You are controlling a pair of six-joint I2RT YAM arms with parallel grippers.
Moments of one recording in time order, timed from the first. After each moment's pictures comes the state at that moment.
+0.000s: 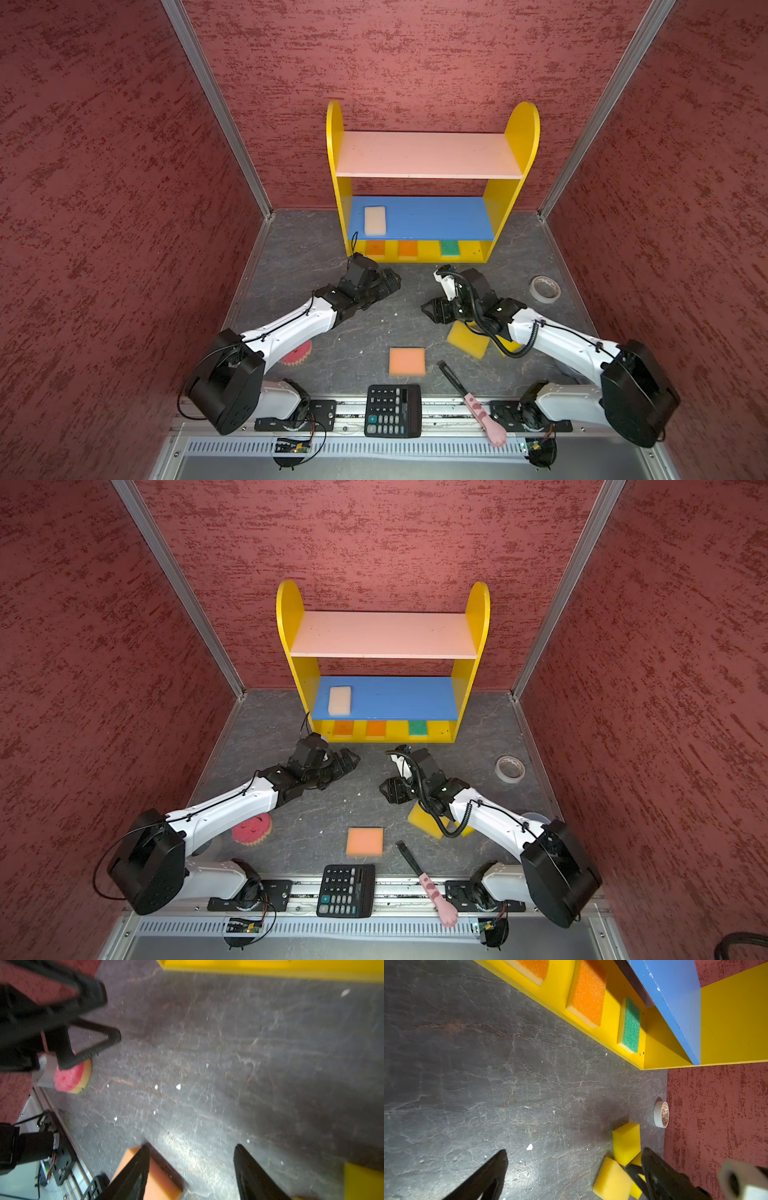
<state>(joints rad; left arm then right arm) -0.62 1.37 0.84 -0.18 0.04 -1.04 0.65 1.29 0.70 -0.20 -0.29 0.40</state>
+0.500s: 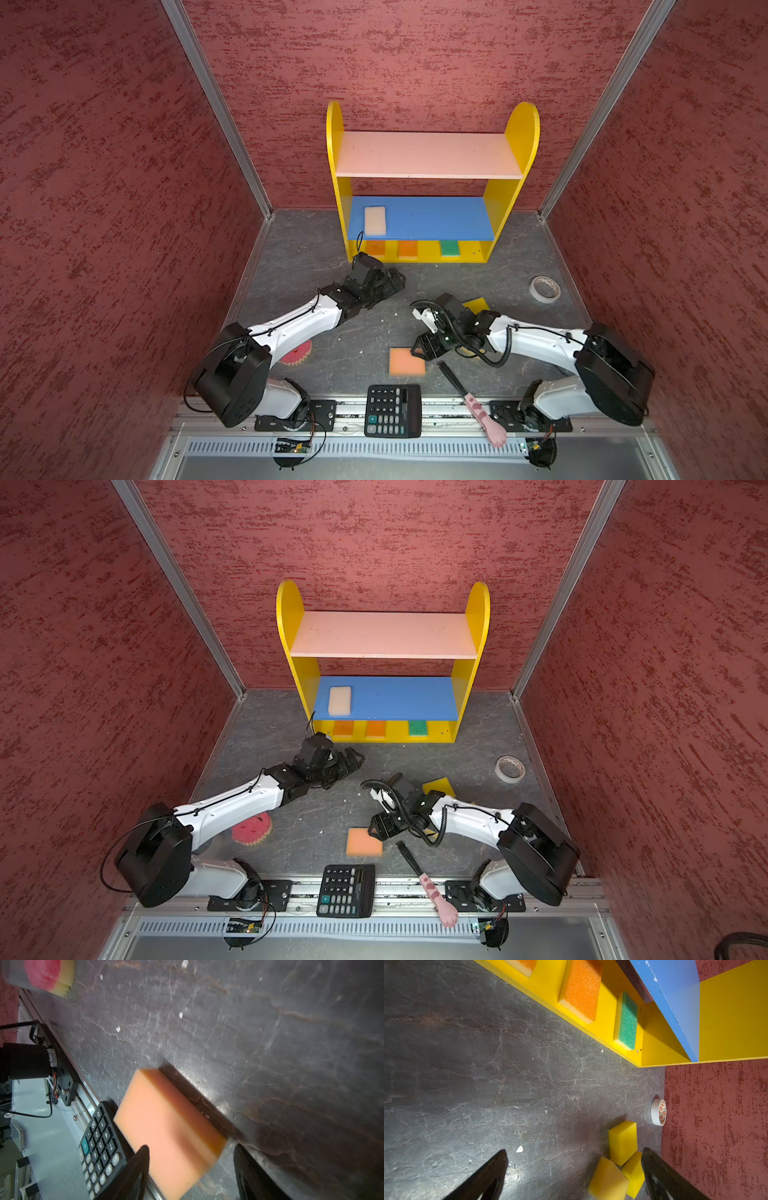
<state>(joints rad) -0.64 1.40 0.85 -0.16 0.05 -1.05 0.87 1.45 0.69 -0.29 -0.40 0.43</state>
